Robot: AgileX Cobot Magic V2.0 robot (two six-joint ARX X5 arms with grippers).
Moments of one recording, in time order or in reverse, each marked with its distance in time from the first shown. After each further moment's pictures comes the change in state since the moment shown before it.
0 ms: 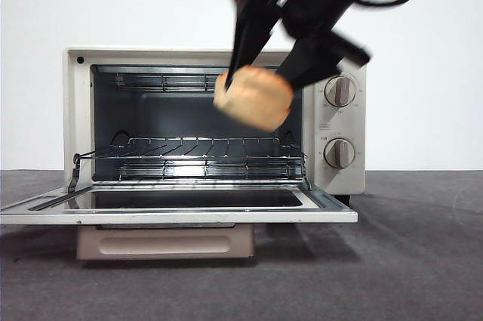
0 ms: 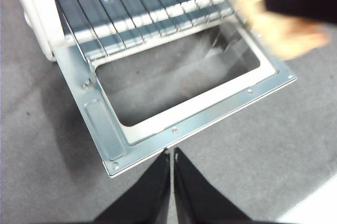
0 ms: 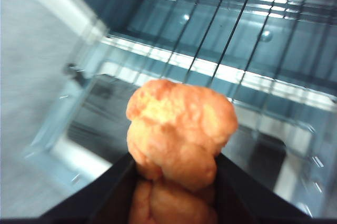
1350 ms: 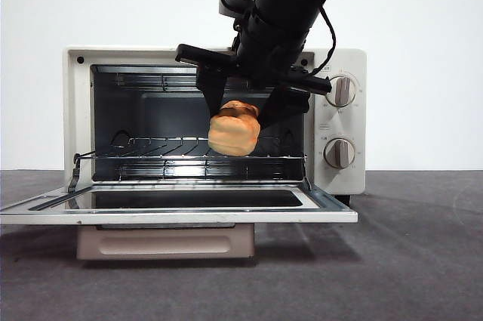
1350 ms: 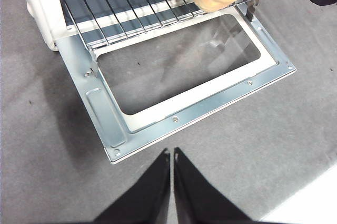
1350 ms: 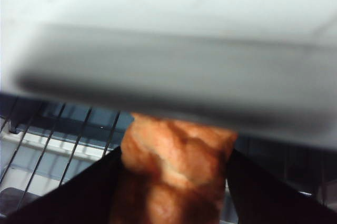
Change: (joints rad) left arm 0.000 -0.027 0.000 -0.048 0.000 0.000; right arm -0.010 0.281 0.159 0.173 0.282 0.035
